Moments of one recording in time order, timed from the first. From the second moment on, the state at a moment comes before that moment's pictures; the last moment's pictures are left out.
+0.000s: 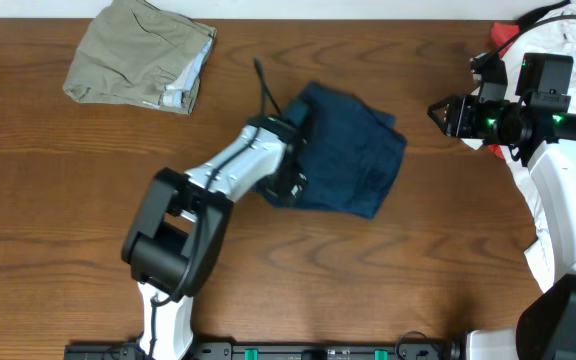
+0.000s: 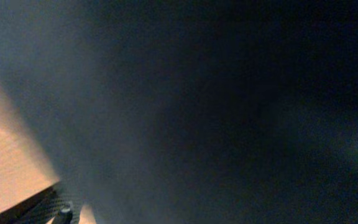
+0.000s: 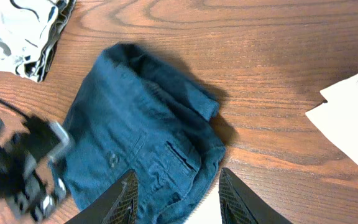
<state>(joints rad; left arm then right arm) -0.49 2.05 1.40 -0.87 -0.14 0.02 -0.12 1.60 1.31 -0.66 -0.54 0.04</state>
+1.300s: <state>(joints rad) -0.76 2.04 1.49 -0.95 -0.11 0.35 -0.11 1.60 1.31 -0.66 -0.50 0.04</state>
